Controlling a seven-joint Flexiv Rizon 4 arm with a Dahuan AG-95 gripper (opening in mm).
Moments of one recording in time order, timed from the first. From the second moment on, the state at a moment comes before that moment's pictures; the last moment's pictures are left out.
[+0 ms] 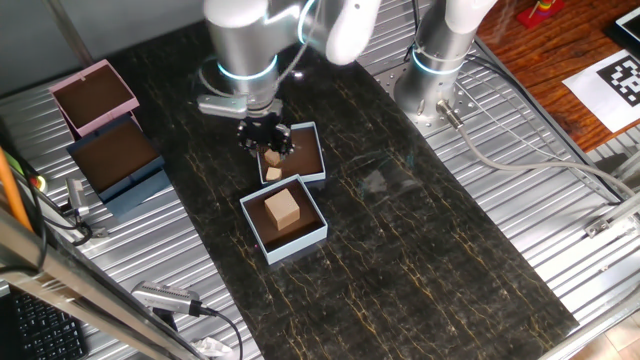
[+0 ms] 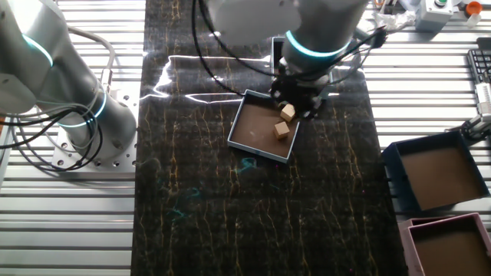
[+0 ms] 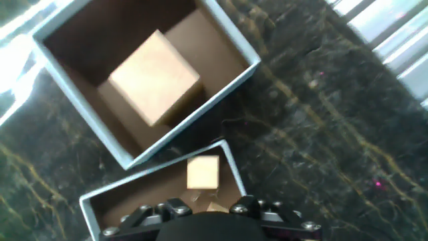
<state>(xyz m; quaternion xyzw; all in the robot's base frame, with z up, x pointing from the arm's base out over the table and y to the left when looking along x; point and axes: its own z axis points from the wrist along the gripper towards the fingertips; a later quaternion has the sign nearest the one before) 0.473 0.028 0.083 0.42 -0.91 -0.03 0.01</state>
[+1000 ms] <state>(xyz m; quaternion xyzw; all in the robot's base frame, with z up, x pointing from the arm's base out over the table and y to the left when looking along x) 0.523 0.130 0.108 0.22 -0.97 -0.04 0.07</state>
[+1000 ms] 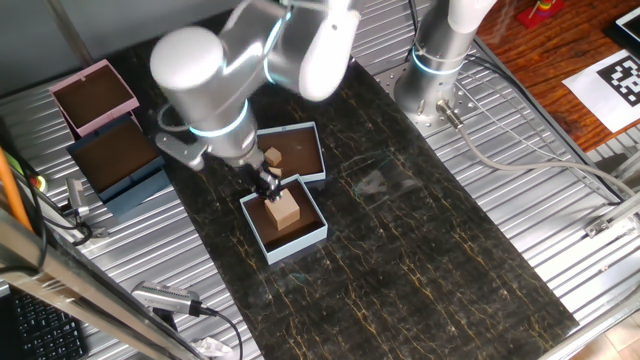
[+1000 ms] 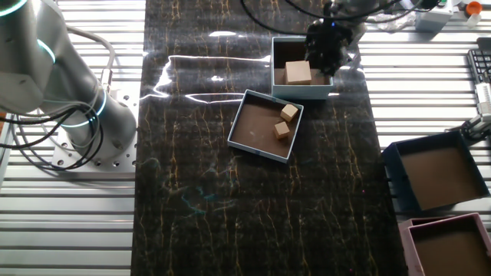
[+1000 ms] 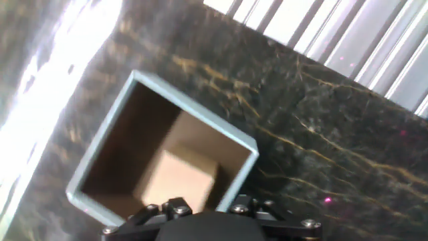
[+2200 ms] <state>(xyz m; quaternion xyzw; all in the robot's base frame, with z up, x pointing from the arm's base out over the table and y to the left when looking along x) 0.515 0.144 0.064 0.19 -0.98 -0.04 0.06</state>
